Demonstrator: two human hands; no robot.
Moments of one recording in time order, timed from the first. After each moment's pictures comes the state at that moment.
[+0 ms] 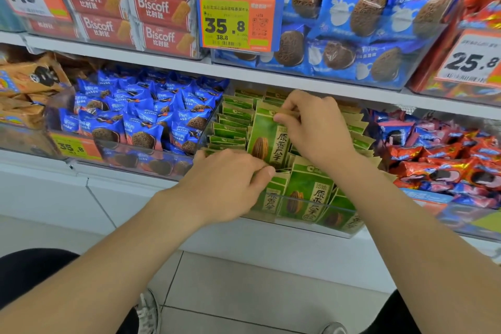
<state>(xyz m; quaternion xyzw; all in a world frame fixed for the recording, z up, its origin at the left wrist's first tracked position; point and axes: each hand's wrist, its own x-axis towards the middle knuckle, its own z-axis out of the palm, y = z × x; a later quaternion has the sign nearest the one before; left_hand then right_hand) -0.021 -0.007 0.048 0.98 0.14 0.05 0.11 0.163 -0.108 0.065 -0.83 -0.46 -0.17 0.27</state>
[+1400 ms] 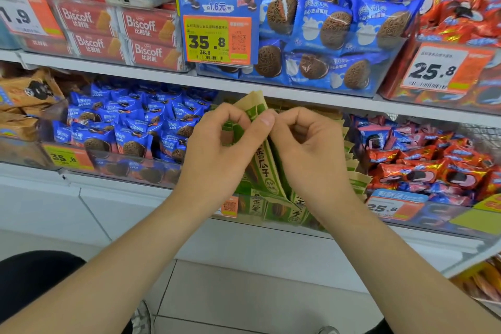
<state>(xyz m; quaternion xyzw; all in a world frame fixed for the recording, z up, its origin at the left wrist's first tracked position) -0.013 -0.038 0.075 0.73 0.13 0.37 0.57 0.087 -0.151 0.080 -0.65 -0.38 0.00 0.66</state>
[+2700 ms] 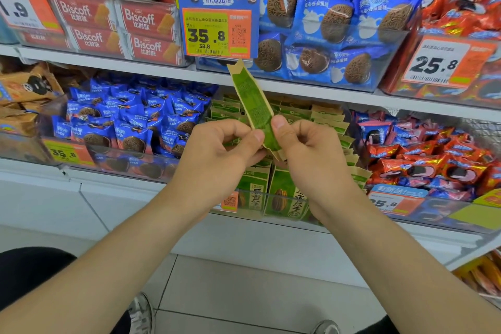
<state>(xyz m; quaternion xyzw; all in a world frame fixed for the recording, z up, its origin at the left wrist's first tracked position) -0.017 -0.042 0.069 0.68 0.14 0.29 0.66 0.089 -0.157 0.069 -0.72 -0.29 0.09 0.63</state>
